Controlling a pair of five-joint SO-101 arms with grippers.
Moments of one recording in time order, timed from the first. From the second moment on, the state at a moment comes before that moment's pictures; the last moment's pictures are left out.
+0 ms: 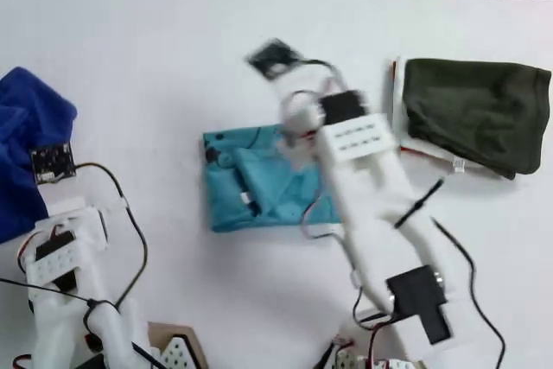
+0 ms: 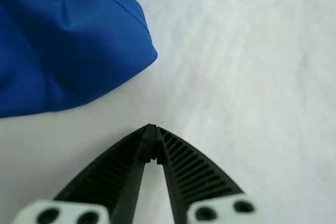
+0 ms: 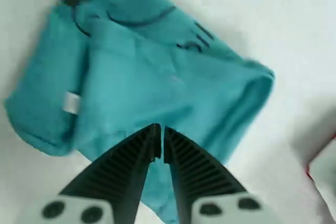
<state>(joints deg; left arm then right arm) -40.5 -38.3 78.0 28.4 -12.8 -27.9 -3.6 6.9 75.2 19.1</state>
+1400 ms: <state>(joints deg) -40.5 -38.3 78.0 28.4 -12.8 -26.7 17.1 -10.5 87.0 14.3</state>
